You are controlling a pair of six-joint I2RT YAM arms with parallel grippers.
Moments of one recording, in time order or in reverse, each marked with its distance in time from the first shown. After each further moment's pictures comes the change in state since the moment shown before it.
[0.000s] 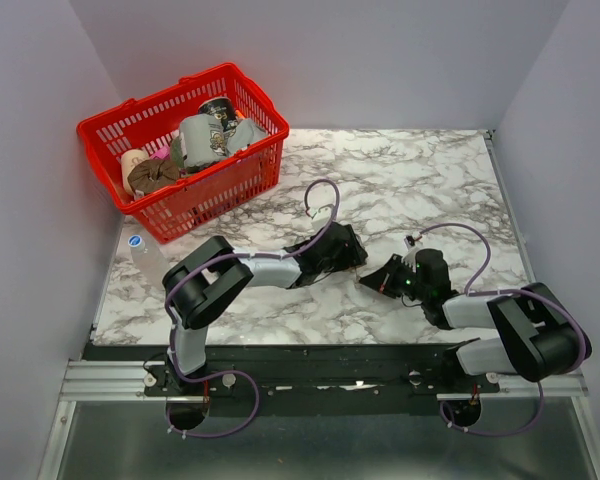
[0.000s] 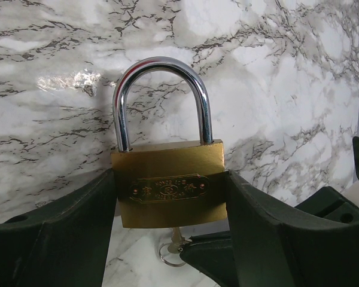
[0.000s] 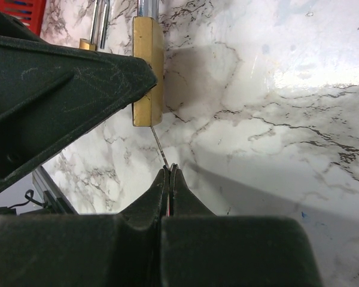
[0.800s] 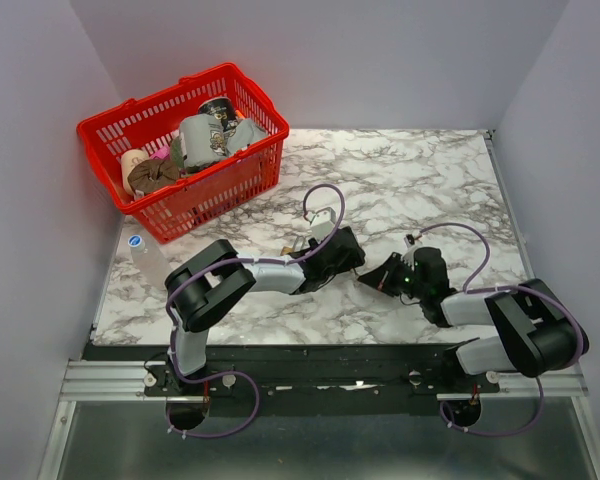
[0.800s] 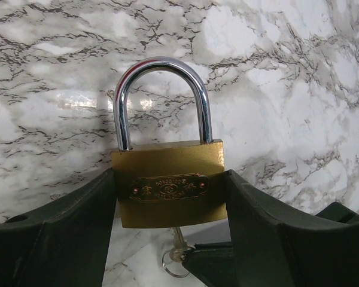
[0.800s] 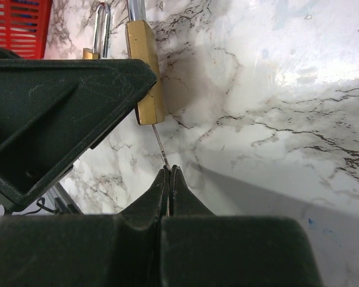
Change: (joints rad) left arm -0.056 0.000 -0.003 -0.018 -0.187 -0.037; right arm 0.006 0.022 0.016 0.010 0.014 0.057
